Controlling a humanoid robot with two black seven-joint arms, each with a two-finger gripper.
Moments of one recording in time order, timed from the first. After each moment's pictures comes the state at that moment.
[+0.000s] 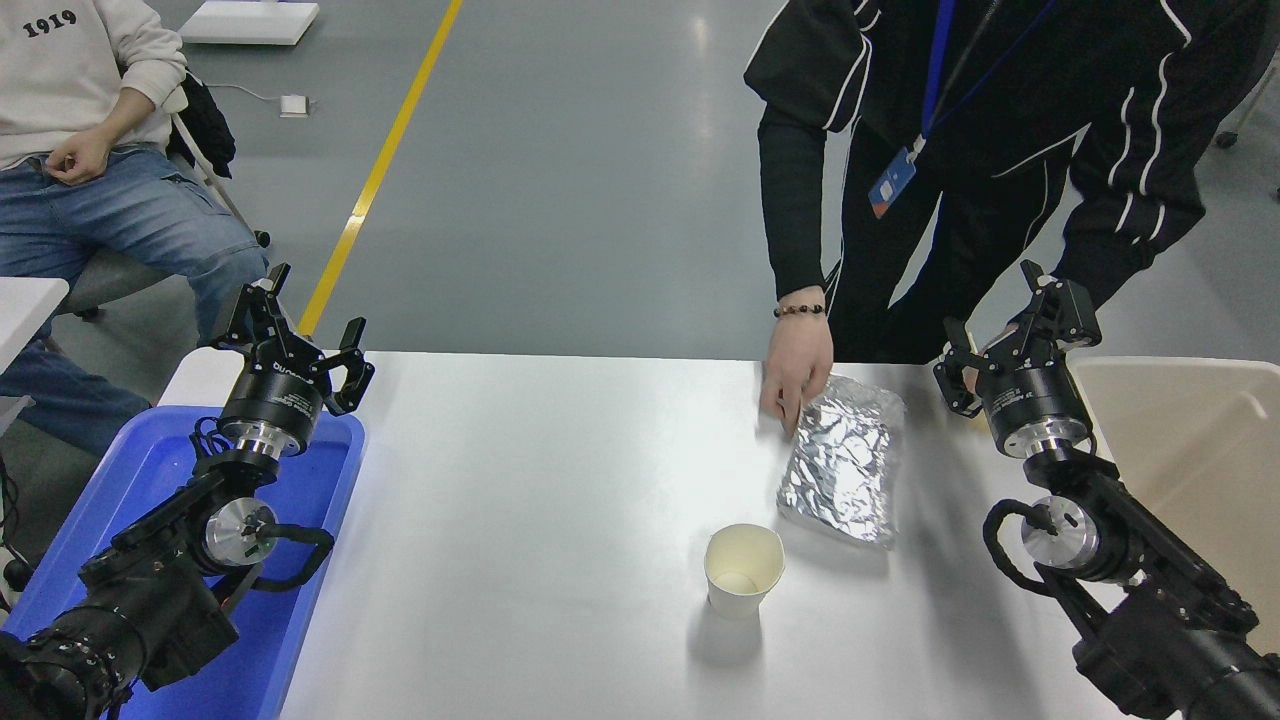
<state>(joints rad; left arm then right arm) -0.61 0.29 -0.84 -0.45 0.19 -0.47 -0.66 0.47 -0.24 1.08 0.87 -0.39 -0.01 0.48</state>
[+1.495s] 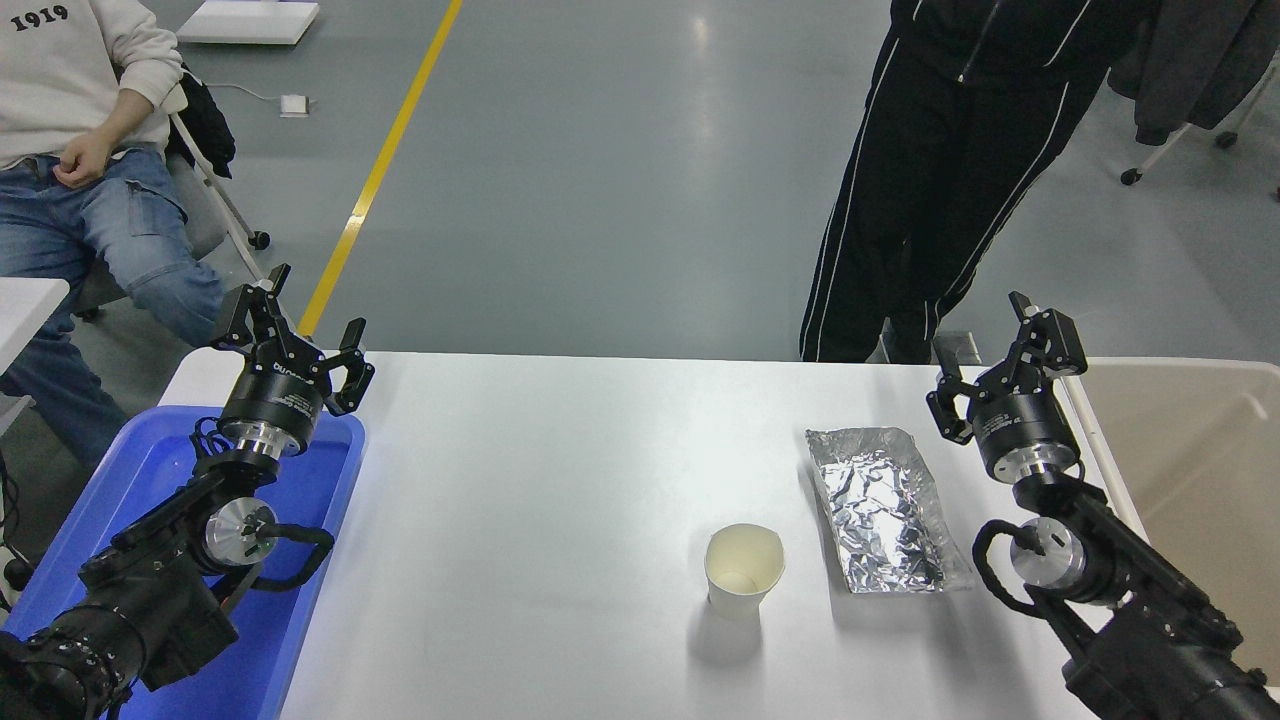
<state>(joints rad) -0.61 0.29 -0.84 -0.45 0.19 -0.47 -0.66 0.49 -0.24 1.03 0.79 -0.39 -0.02 0.48</state>
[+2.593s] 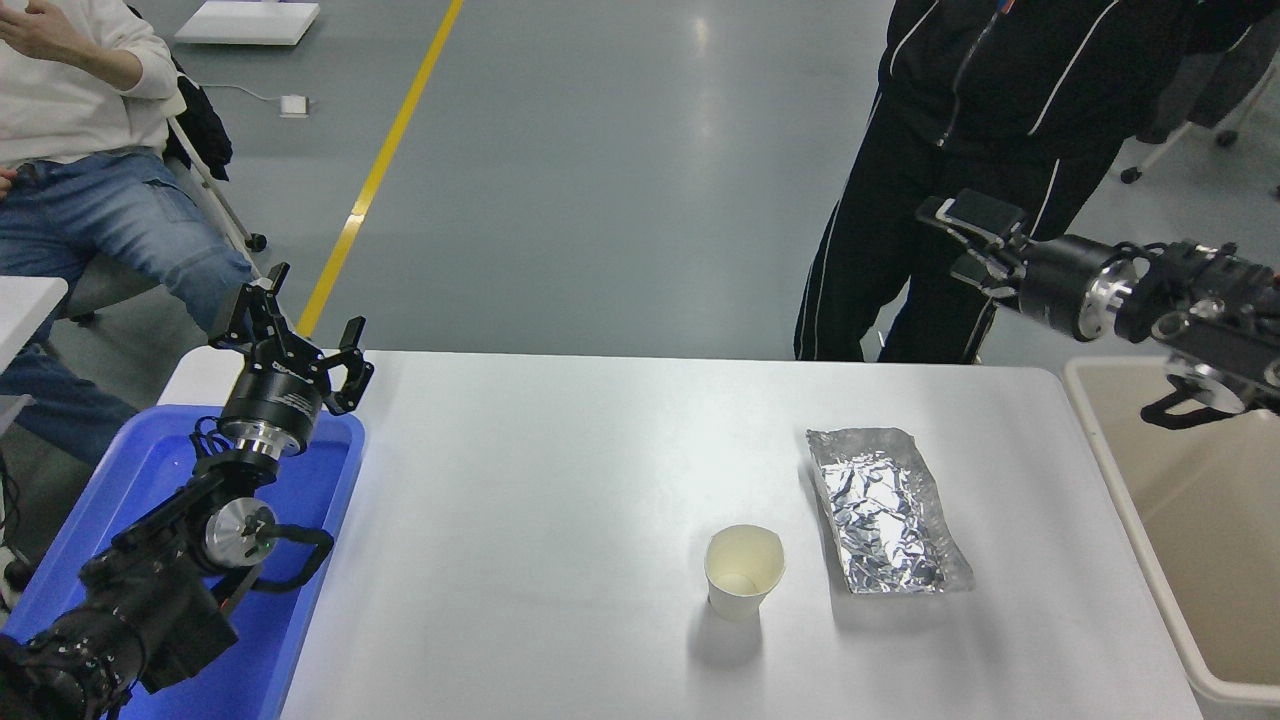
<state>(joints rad) -0.61 0.29 -0.84 -0.45 0.19 -0.47 -0.66 1.48 -0.62 -0.52 0.99 -0.61 0.15 0.47</state>
